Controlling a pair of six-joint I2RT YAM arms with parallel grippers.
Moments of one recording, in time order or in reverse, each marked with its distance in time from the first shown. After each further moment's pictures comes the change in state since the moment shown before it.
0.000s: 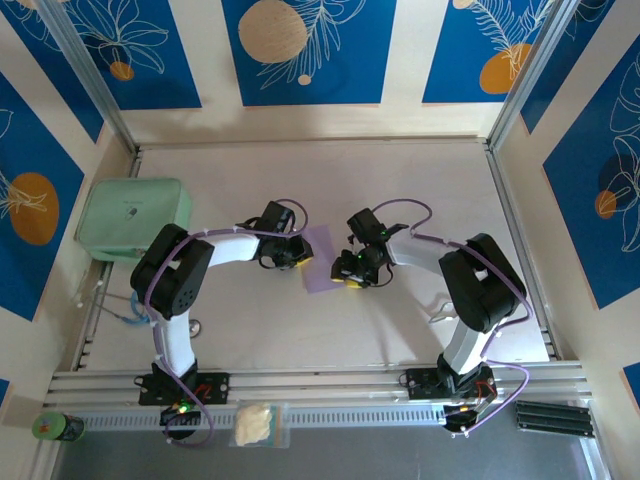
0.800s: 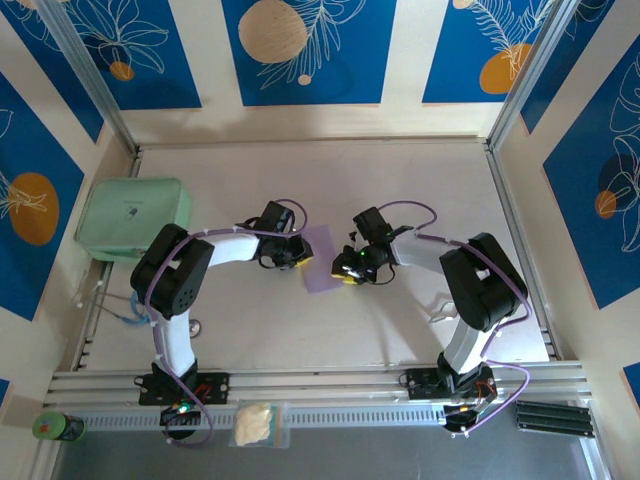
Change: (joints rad) left arm 0.003 0.002 0.000 0.001 0.005 -0.008; right arm -0.058 0.001 -0.046 0.134 -0.111 0.051
